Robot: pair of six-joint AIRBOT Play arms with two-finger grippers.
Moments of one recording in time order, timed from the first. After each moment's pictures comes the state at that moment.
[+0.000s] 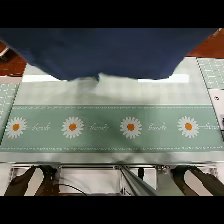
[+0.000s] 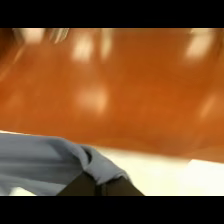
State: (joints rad) left arm 0.45 -0.72 1.36 0.36 -0.90 -1.01; right arm -0.27 -0.95 1.74 -0.99 1.12 1.28
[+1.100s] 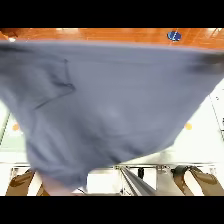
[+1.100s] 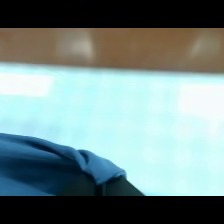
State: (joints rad) left arm 0.36 -0.64 1.18 0.97 -1.00 -1.40; right arm -0.24 -0.75 1.38 -1.12 1.33 1.36
